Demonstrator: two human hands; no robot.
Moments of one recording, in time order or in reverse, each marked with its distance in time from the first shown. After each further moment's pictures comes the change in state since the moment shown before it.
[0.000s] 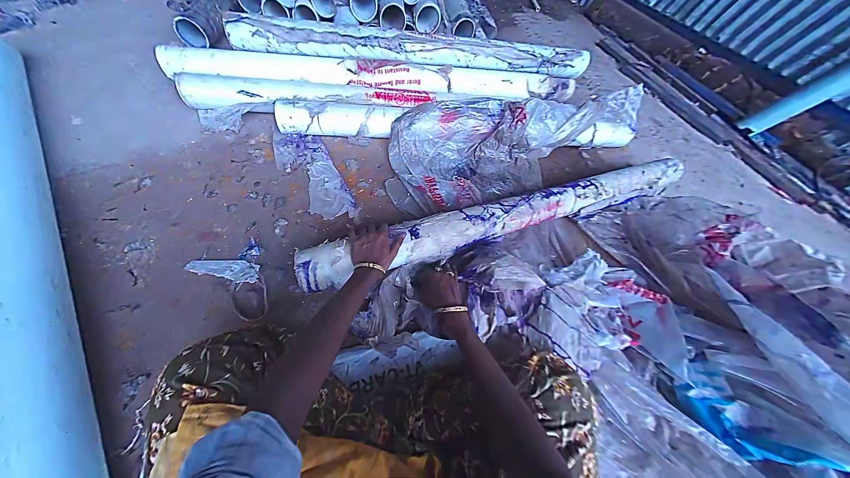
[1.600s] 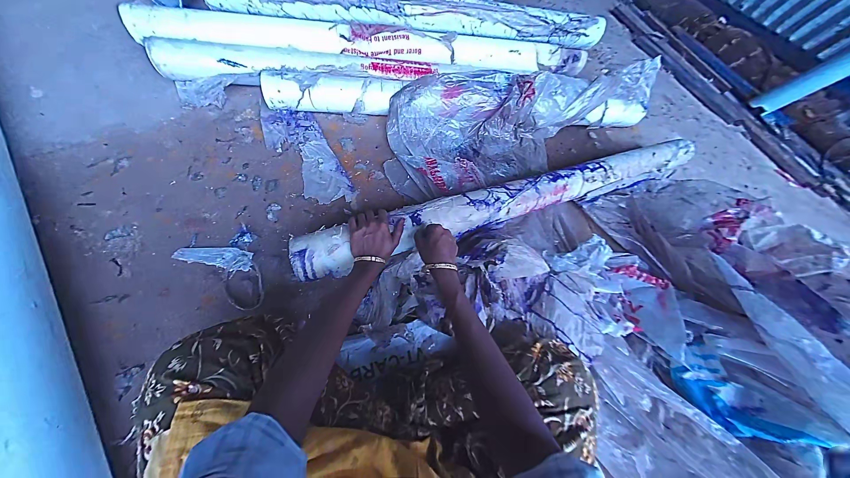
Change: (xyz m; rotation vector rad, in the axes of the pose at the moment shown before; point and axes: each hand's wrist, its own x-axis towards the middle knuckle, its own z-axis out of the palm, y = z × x) left_hand -0.002 -0.005 0.026 0.032 0.273 0.069; right_hand 0.020 -0.045 -0.053 0.277 0.125 0.246
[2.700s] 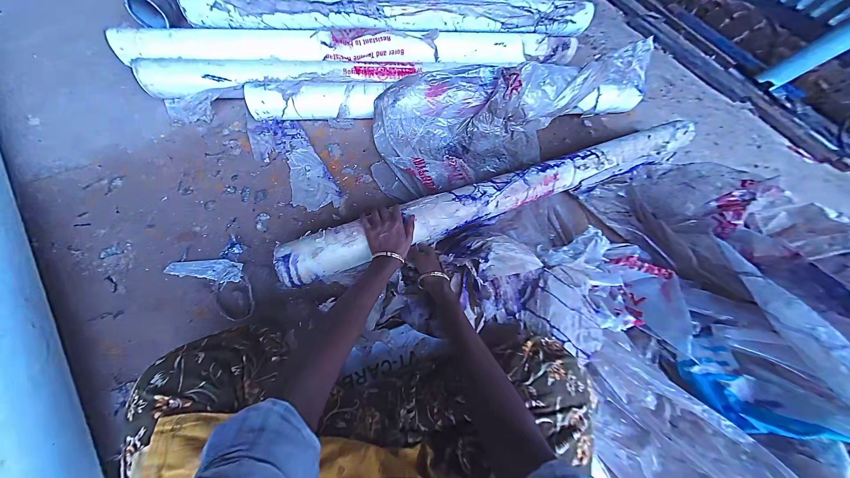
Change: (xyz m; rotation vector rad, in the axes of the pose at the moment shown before) left_hand 0.011 0.053 0.009 -0.069 -0.083 0.013; right_hand 0.015 0.050 0.042 0.839 -0.187 0.079
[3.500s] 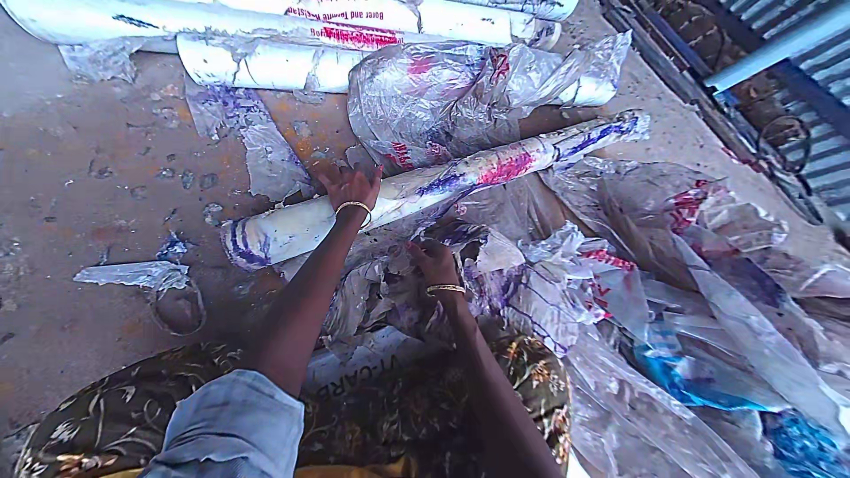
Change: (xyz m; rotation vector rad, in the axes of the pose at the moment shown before) left_hand 0.087 -0.012 -0.019 -0.036 -0.101 -0.173; right_hand -0.028 -0.013 -0.043 -0.240 0.147 -0.097
